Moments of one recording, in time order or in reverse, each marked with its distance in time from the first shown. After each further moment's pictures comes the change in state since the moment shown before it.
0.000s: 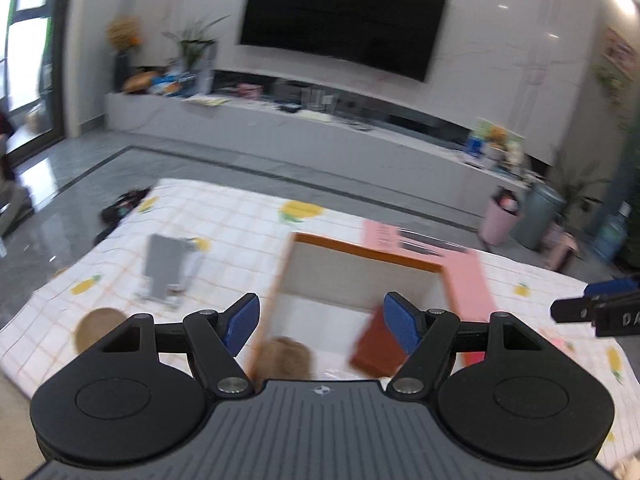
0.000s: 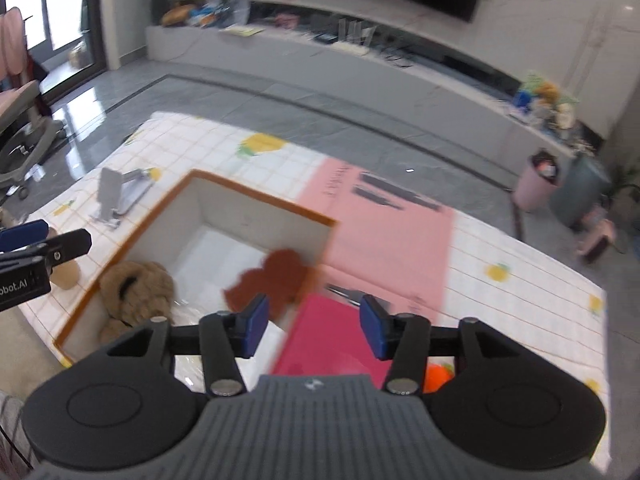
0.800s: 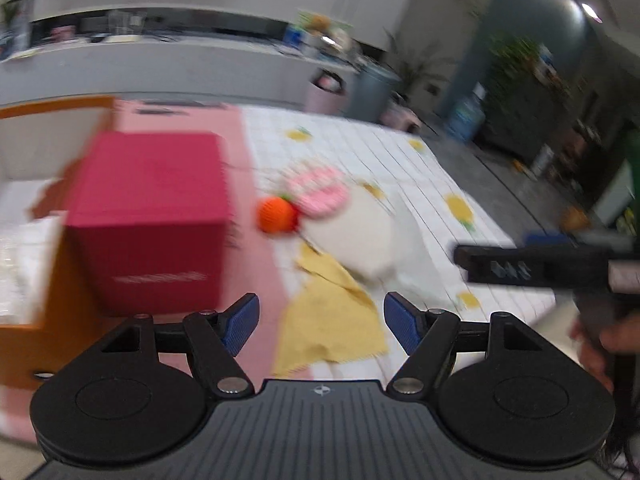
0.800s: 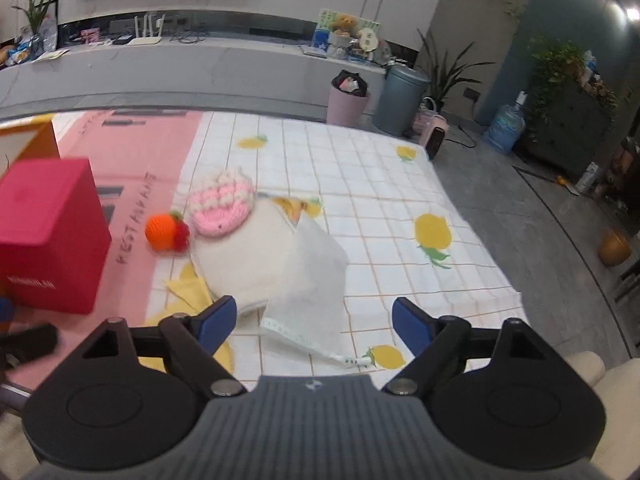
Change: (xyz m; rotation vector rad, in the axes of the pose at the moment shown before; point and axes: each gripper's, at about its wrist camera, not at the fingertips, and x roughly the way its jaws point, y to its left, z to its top) left arm 0.056 -0.225 -0.149 0.229 0.262 -0.425; right arm 0.027 -0.171 -0.204 0.297 0.025 -0.372
